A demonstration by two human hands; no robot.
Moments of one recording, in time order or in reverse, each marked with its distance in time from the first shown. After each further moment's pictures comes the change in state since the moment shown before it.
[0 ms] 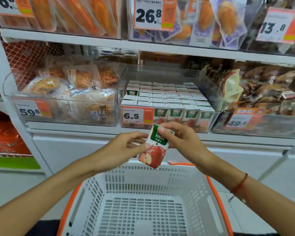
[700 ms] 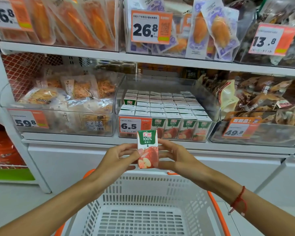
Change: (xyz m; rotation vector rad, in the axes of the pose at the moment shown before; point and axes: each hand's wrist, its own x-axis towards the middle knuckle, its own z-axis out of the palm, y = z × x) left_hand 0.001 -0.013 0.014 -0.314 0.288 -0.164; right_hand -0.008 0.002 -0.003 -0.059 -0.242 0.179
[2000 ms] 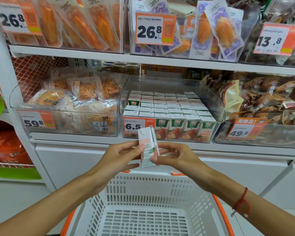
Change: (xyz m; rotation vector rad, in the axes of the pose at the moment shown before) left_hand 0.000 0.003 -0.011 -0.052 -0.112 0.008; right_hand -0.003 -0.007 0.007 0.105 0.056 0.031
